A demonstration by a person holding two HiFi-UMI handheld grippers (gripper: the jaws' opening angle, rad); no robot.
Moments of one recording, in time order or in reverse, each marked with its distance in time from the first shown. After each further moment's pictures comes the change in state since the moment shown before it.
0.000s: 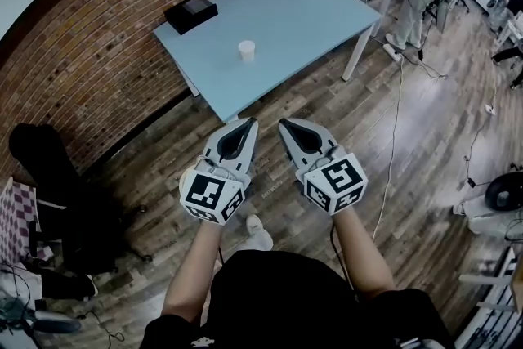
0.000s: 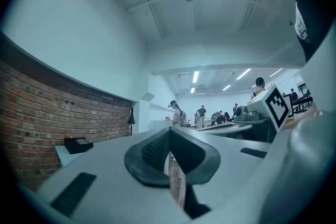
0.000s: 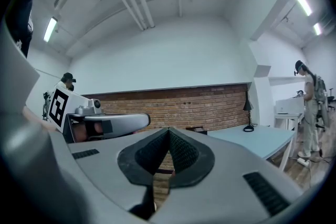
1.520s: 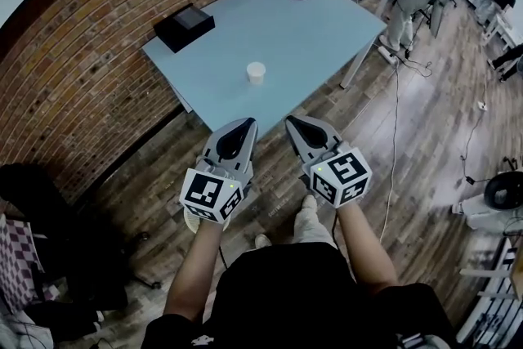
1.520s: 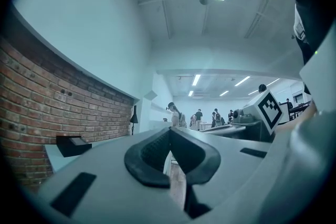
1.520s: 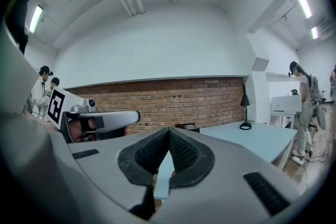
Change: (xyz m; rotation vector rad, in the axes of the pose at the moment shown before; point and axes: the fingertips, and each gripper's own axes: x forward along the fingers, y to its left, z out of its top) left arm 0.070 0.166 -0.025 -0.066 -0.019 -0.074; right arm 0.163 -0.070 -0.014 0.011 0.065 -0.100
